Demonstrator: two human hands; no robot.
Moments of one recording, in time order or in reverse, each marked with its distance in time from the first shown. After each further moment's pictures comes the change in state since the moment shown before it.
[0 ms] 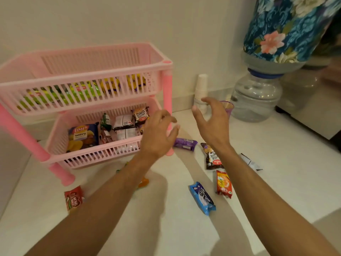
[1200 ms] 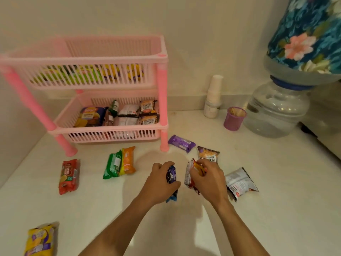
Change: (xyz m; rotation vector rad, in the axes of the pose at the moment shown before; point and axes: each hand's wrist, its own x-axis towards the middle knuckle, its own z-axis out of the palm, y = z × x) left_hand -0.111 0.078 0.068 -0.187 -0.426 -0.774; right_hand -0.091 0.112 -0.037 -0.020 -0.505 0.196
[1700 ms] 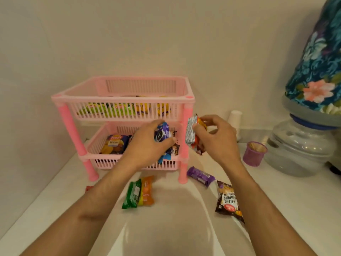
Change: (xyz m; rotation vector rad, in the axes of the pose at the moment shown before) left_hand 0.023 0.077 -0.199 0.087 0.456 0.287; right_hand 0.092 -0.191 -0.057 0.260 0.168 -0.311
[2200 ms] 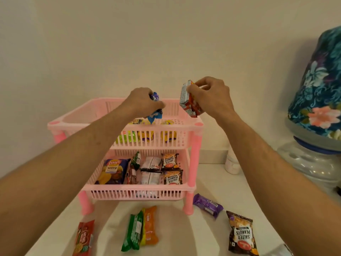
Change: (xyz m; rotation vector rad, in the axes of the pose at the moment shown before) left_hand 0.182 -0.001 -0.082 0.168 -0.012 -0.052; right_hand 0.152 -0.089 0.027 -0.008 0.028 -0.018
